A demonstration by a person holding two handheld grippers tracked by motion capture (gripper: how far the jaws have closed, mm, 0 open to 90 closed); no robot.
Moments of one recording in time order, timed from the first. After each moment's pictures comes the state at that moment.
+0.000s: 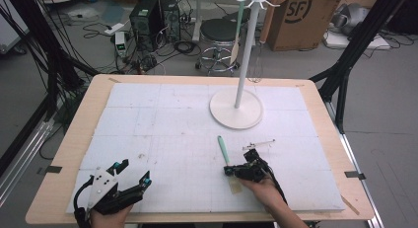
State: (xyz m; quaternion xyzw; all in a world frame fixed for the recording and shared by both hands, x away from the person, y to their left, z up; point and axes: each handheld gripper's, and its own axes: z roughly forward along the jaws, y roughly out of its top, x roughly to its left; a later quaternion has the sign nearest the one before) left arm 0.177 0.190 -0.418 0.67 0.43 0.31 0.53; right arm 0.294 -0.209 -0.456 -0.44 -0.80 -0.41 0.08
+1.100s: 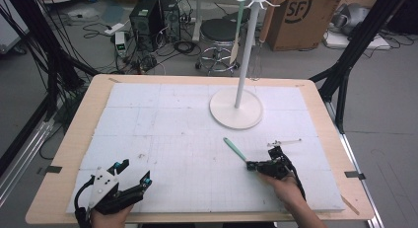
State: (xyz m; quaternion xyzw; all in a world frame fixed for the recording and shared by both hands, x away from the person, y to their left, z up) left arm 0.177 0.189 -0.419 0.67 0.43 0.31 0.52; right arm 0.300 -0.275 -0.455 -0.49 -0.77 -0.41 0.05
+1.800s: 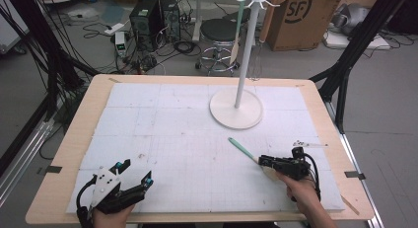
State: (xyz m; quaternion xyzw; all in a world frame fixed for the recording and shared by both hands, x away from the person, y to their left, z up) left arm 0.179 0.186 -0.420 0.67 0.42 0.31 0.52; right arm 0.289 -0.326 -0.448 -0.47 -0.70 -0.54 0.08
